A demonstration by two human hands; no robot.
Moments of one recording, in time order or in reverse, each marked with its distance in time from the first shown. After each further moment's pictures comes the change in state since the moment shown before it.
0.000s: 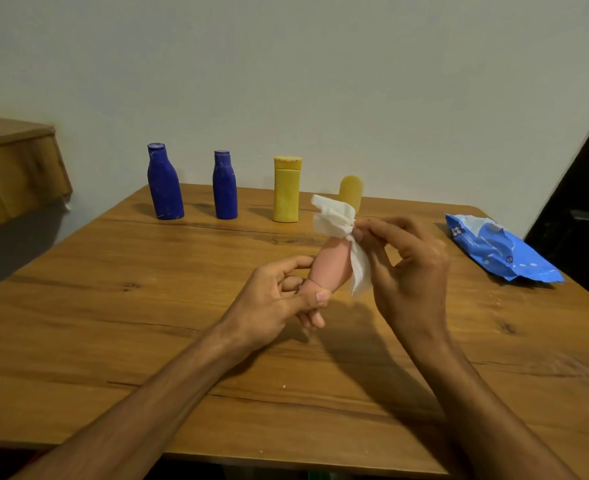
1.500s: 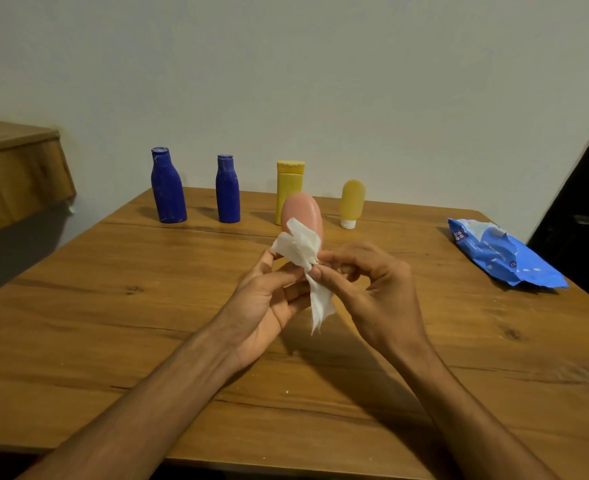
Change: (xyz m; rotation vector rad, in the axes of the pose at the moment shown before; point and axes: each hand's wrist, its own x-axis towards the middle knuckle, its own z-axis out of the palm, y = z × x) left_hand 0.005 0.003 -0.001 -0.729 0.111 -0.130; right_hand -0.011 -0.021 0.014 0.299 -0.269 0.184
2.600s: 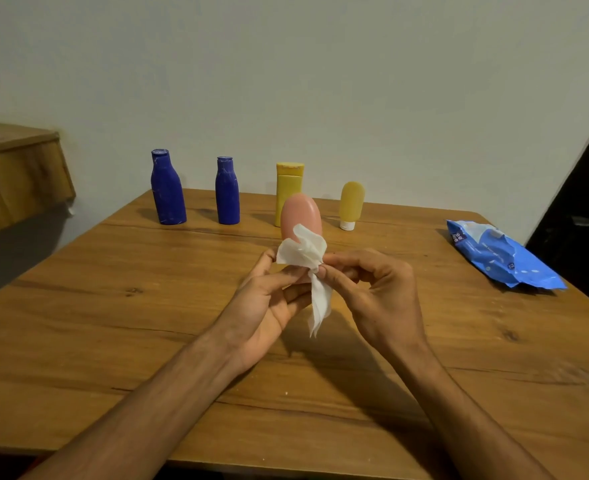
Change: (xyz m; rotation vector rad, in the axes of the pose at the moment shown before) left_hand 0.001 -0.001 0.002 -0.006 -0.001 0.025; right_hand -0.001 0.001 0.000 0.051 0.052 0.068
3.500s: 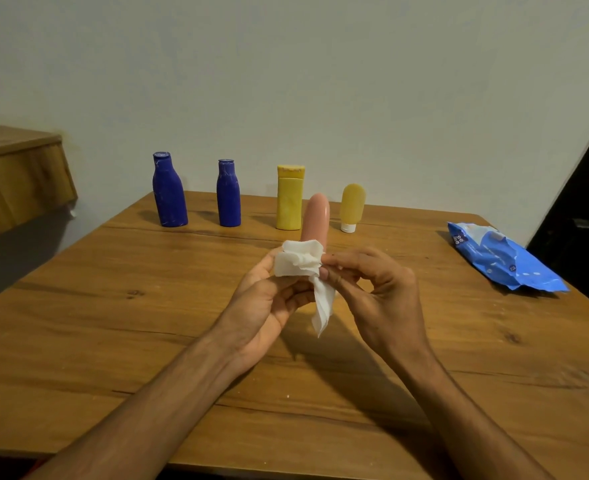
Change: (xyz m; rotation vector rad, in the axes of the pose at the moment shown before) left_hand 0.003 -0.001 -0.003 0.040 -0.002 0.037; right_hand 0.001 0.004 0.000 -0.010 0.006 -0.149
